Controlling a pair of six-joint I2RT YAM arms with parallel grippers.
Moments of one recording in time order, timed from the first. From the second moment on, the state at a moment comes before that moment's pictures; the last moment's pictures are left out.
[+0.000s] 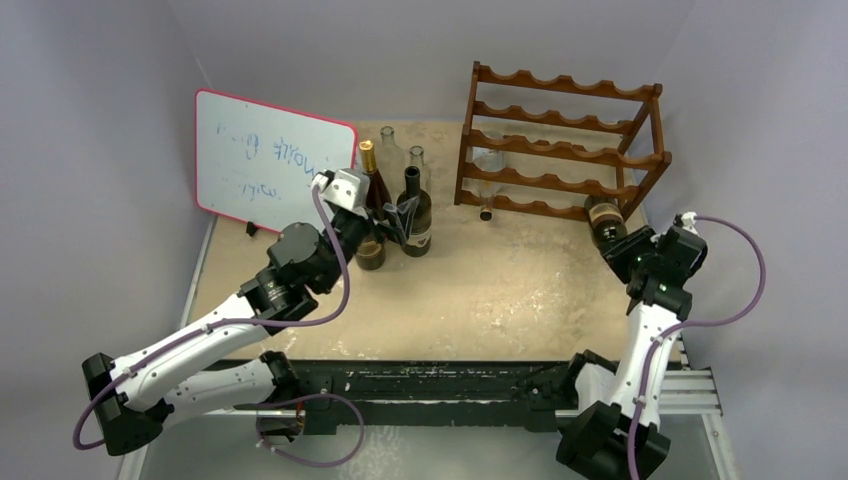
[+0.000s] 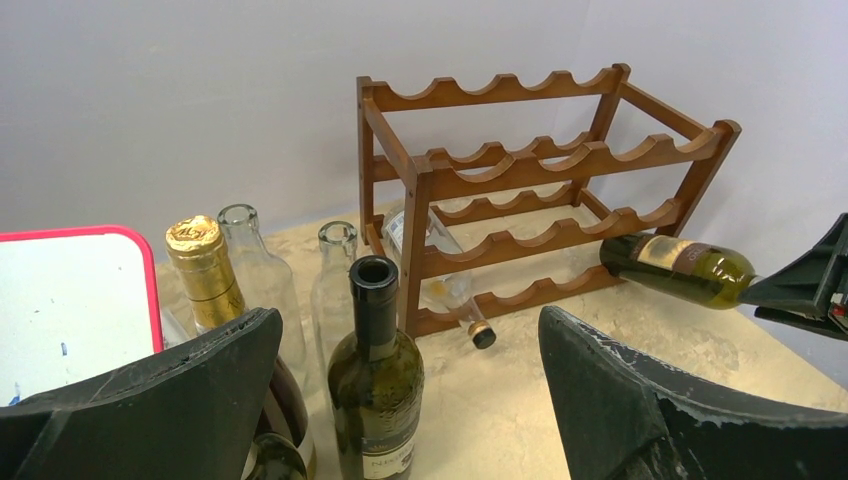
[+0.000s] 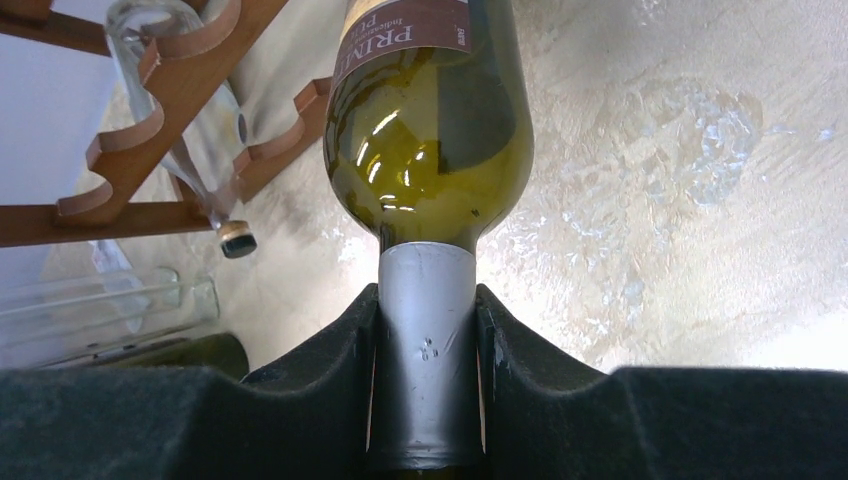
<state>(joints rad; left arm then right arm) -0.93 0.91 0.89 0.20 -0.41 -0.02 -0.55 0.80 0.68 -0.53 -0.32 0.53</state>
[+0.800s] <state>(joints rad) -0.93 0.96 0.89 0.20 -0.41 -0.02 -0.35 0.85 0.89 -0.91 -0.20 0.46</state>
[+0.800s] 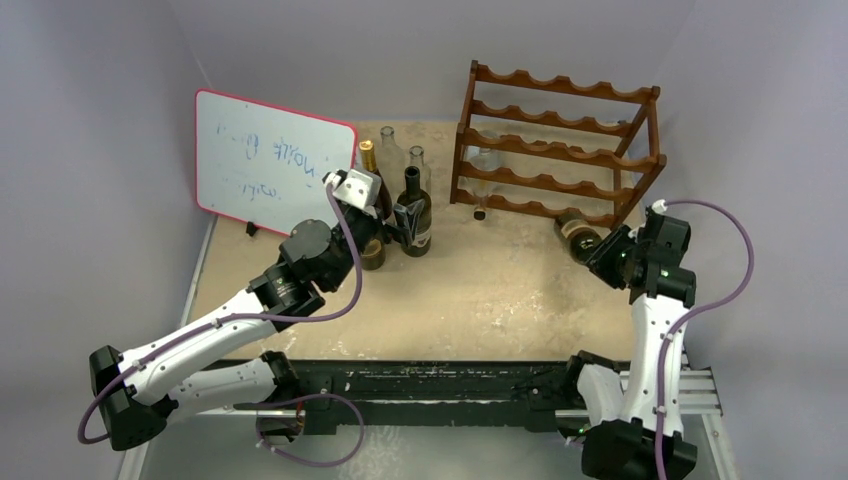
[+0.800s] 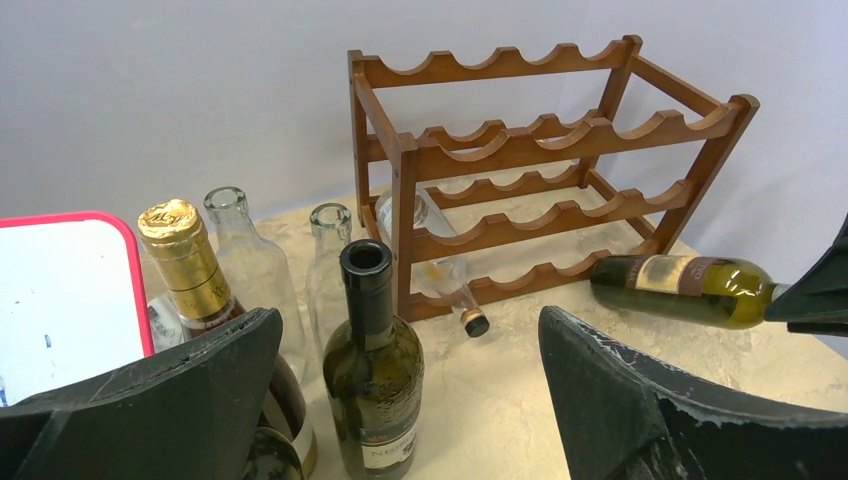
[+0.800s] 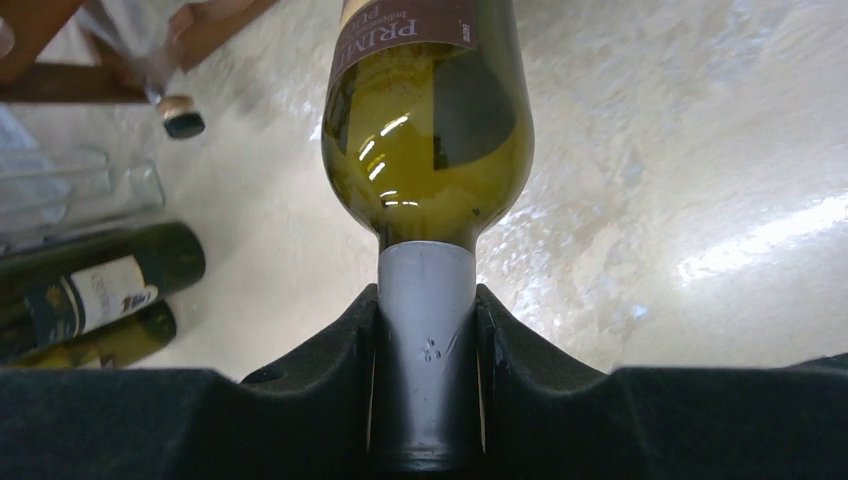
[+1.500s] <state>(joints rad) -0.93 0.97 0.89 0.19 -0.40 0.00 -0.15 1.01 1.04 -1.01 -0.33 0.28</state>
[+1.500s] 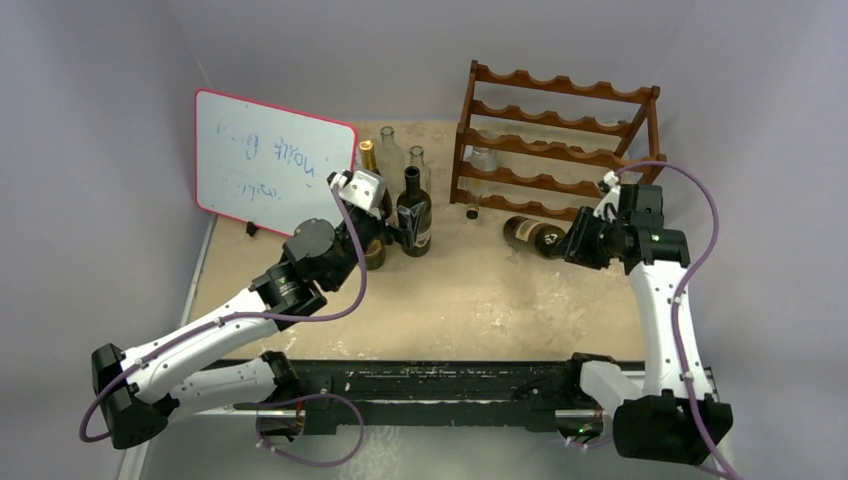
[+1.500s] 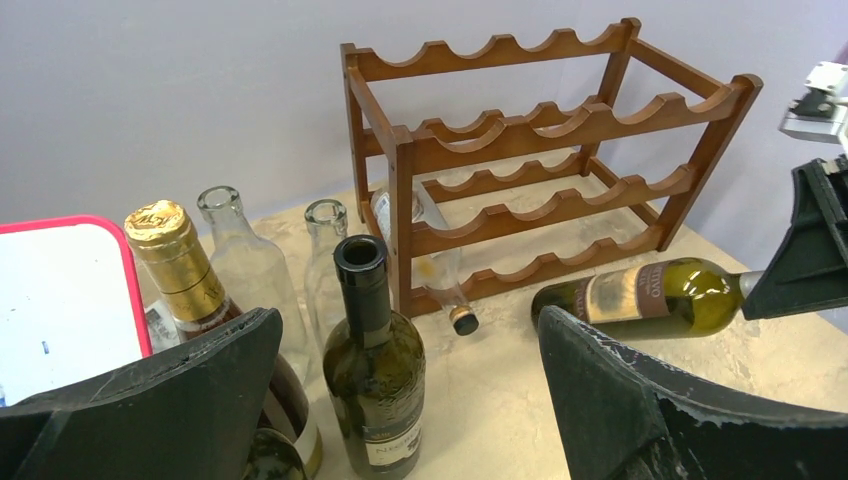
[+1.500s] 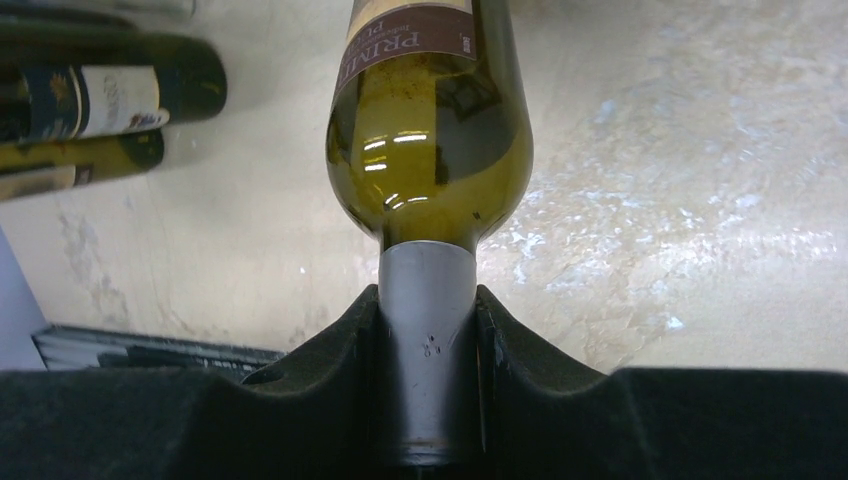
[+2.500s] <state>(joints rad) -1.15 1.35 1.04 0.06 -0.17 0.06 0.40 1.23 1.37 -1.12 -0.31 0.17</state>
